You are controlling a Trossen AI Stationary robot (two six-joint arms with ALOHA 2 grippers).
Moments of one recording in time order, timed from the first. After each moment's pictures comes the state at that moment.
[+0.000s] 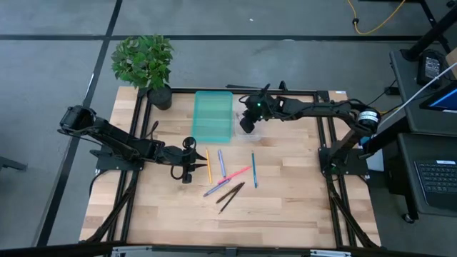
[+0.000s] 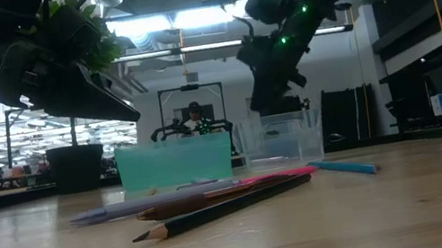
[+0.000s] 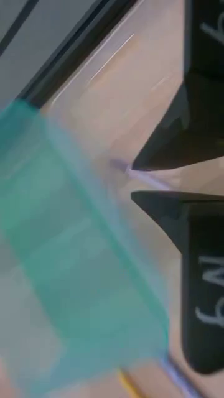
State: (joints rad) left arm -0.22 1.25 0.38 0.35 -0.27 -0.08; right arm -0.38 1.65 1.06 -0.18 0.08 0.19
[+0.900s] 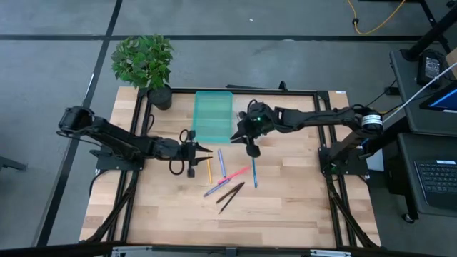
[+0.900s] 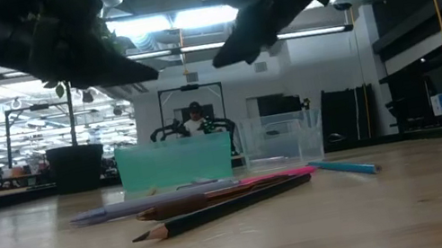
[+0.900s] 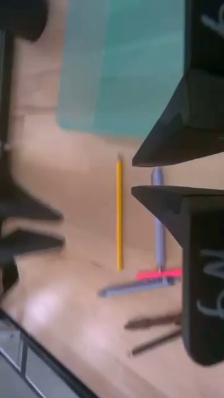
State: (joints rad) left arm -0.16 1.23 0.38 0.57 -0.28 0.13; right arm -0.20 1.61 1.06 -0.07 -0.35 -0.22
